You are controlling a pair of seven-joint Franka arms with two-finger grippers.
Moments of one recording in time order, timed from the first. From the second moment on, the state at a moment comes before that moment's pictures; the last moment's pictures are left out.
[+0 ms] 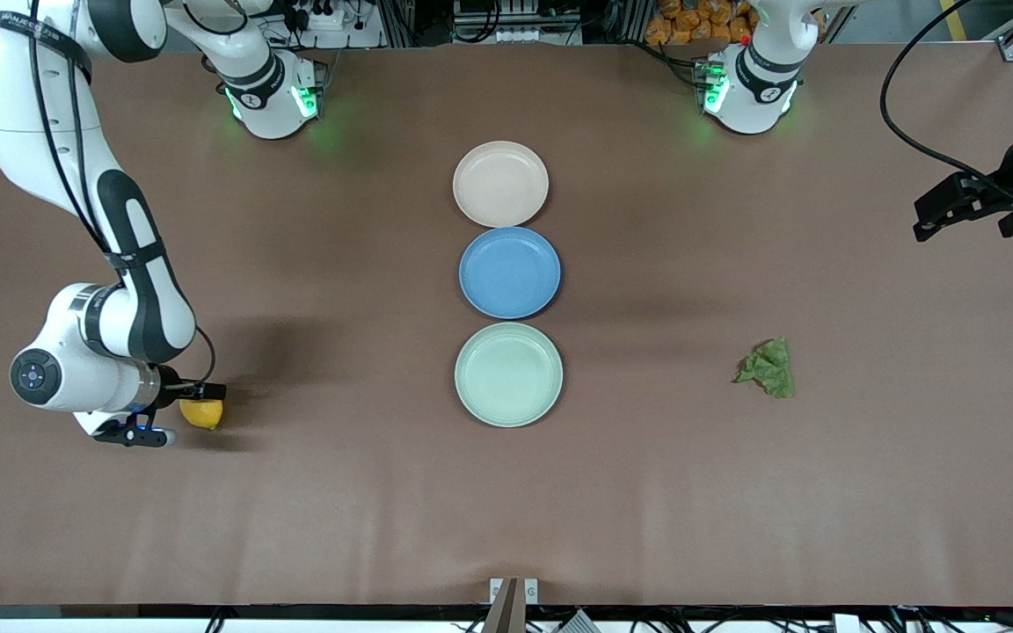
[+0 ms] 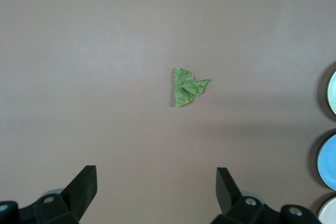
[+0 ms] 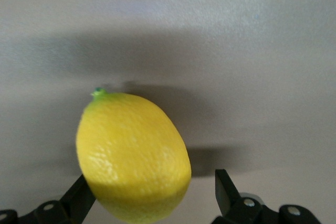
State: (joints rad) left arm 0.05 0.00 -0.11 -1.55 0.05 1.58 -0.09; right arm -0.01 0.71 -0.09 -1.64 0.10 2.20 -0.05
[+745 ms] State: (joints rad) left arm 0.04 0.00 -0.12 -1.55 0.05 1.58 -0.09; right arm 0.00 0.44 -0.08 -1.97 0.02 2.30 -0.09
